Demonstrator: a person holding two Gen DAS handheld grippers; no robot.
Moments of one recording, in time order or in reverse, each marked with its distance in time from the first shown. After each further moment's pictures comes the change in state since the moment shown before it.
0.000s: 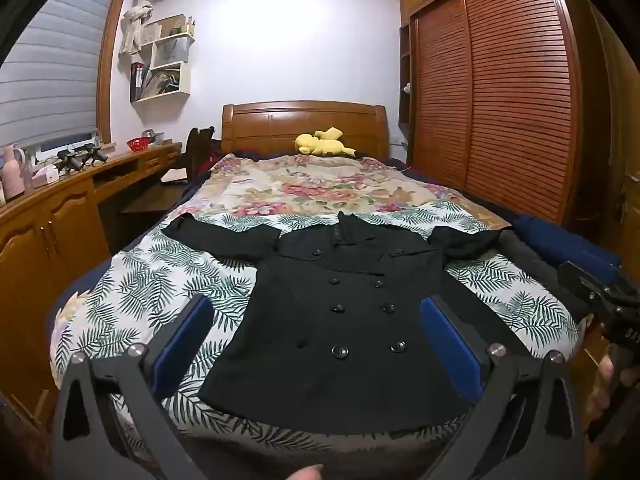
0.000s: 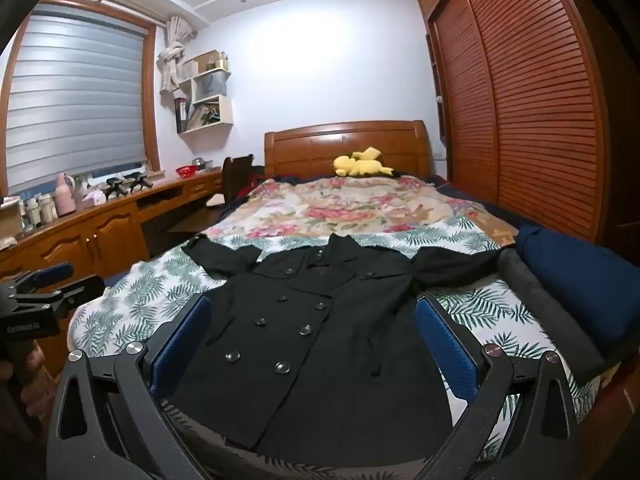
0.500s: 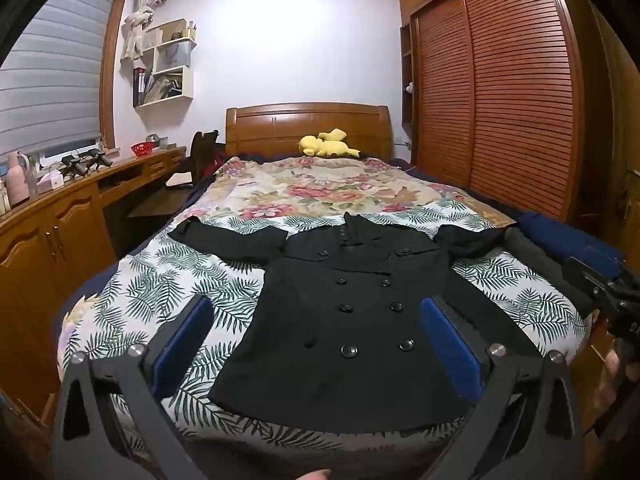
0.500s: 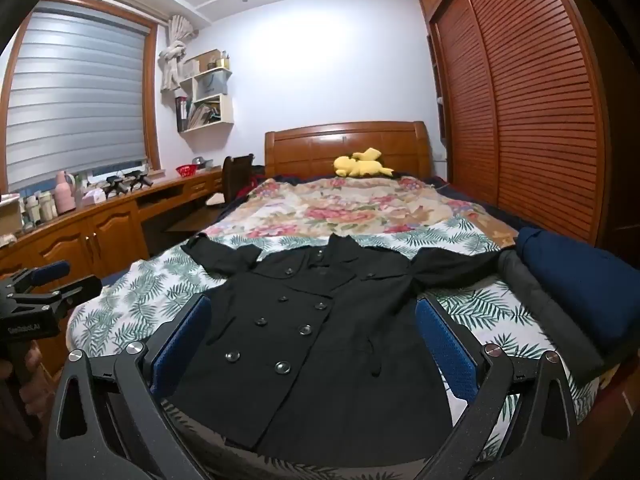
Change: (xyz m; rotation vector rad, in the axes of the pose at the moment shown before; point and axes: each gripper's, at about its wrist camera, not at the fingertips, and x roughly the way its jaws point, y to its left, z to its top) left arm -0.002 0.004 -0.004 0.004 -0.020 0.018; right arm 0.000 0.001 -0.001 -0.001 0.000 0.001
